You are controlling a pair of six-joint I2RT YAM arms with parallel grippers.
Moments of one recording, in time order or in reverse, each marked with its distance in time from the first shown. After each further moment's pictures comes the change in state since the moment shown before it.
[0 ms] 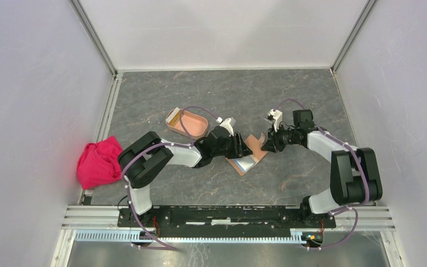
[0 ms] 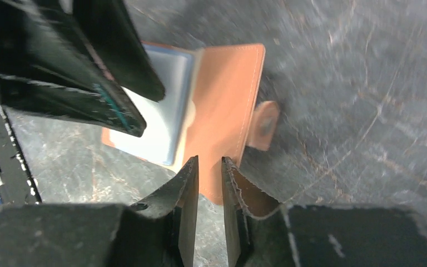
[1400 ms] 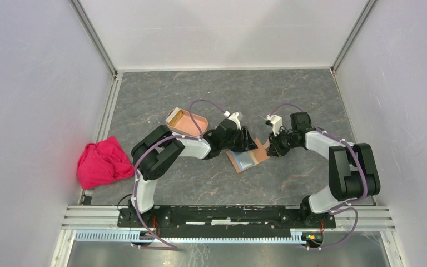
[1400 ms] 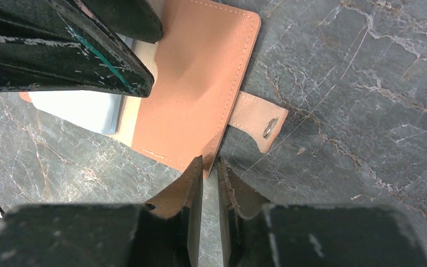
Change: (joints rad) left arm 0.024 0.139 0.185 -0.084 0.002 0.059; right arm 0.010 0.011 -0.013 -0.065 0.193 -0.027
